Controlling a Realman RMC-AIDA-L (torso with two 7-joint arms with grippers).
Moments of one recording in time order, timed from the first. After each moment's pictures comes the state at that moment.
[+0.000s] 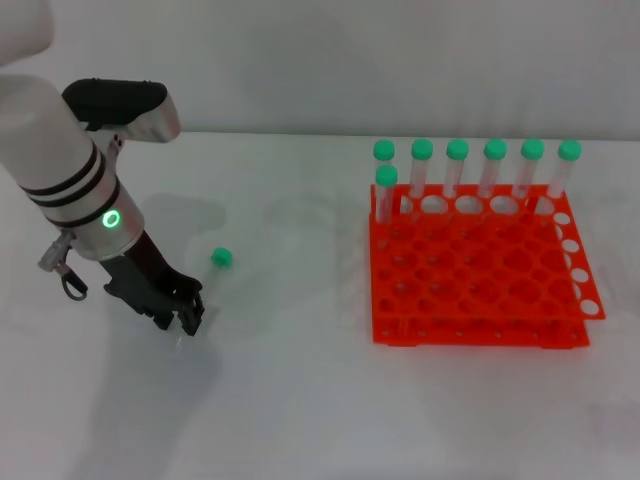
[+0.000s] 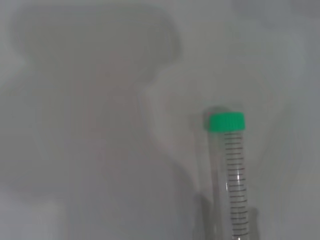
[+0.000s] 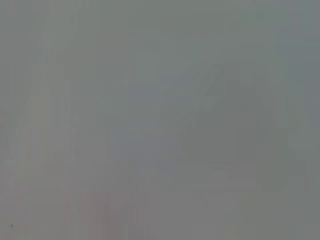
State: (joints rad) left arm -1.29 -2.02 2.85 -0.41 0.83 1.25 -2.52; right arm 0.35 2.01 -0.63 -0.08 -0.73 -1.42 0.24
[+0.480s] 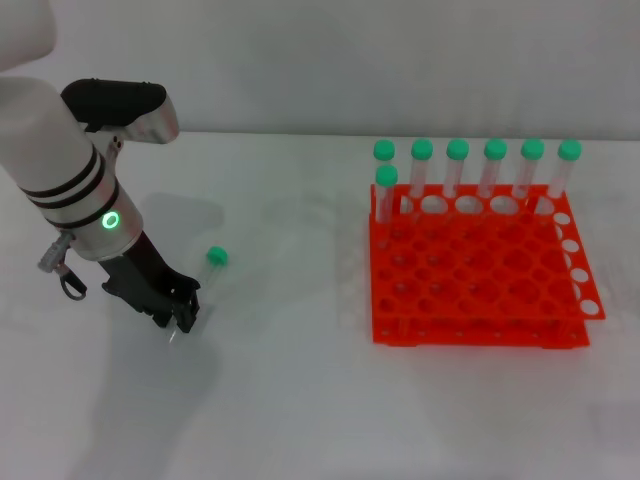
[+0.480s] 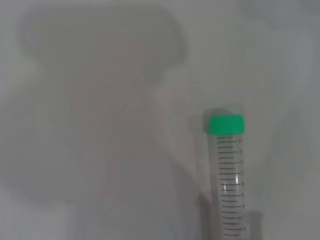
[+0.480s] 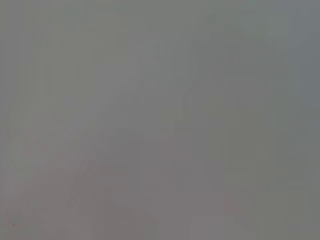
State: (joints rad) left arm -1.29 -2.03 2.85 -0.41 0.84 1.23 -2.52; right arm 0.35 2.01 -0.63 -0.08 -0.74 -1.42 0.24
